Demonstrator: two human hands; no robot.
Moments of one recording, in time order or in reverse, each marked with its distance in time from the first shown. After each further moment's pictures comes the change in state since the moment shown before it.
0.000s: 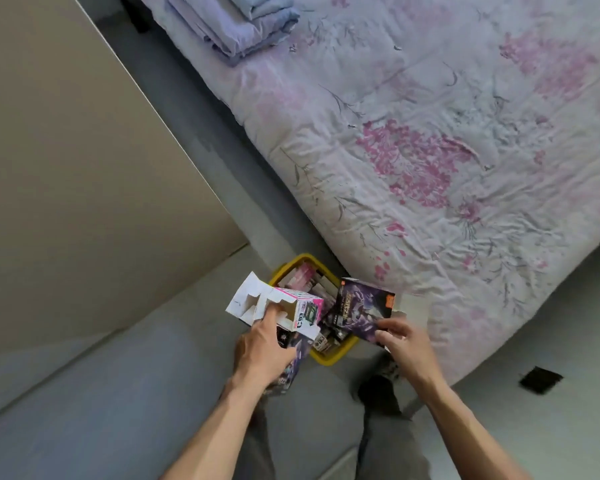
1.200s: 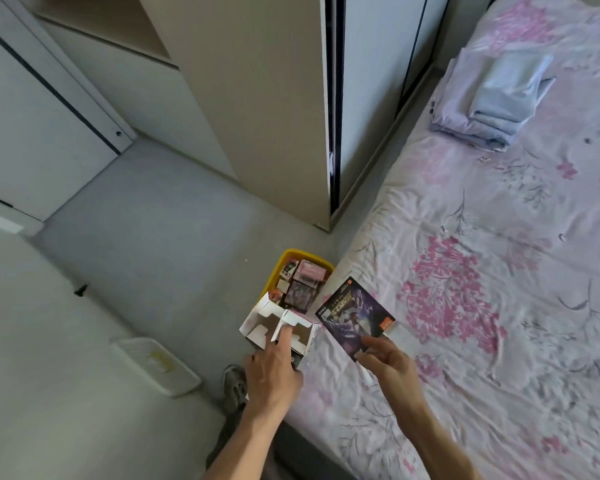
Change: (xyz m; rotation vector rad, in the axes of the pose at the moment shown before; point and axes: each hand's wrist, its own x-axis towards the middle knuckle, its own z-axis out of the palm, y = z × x) left_hand -0.067 0.449 0.218 -0.288 0.637 -0.960; right_hand 0.171 -0.075 -0.338 -0.377 -0.967 -0.341
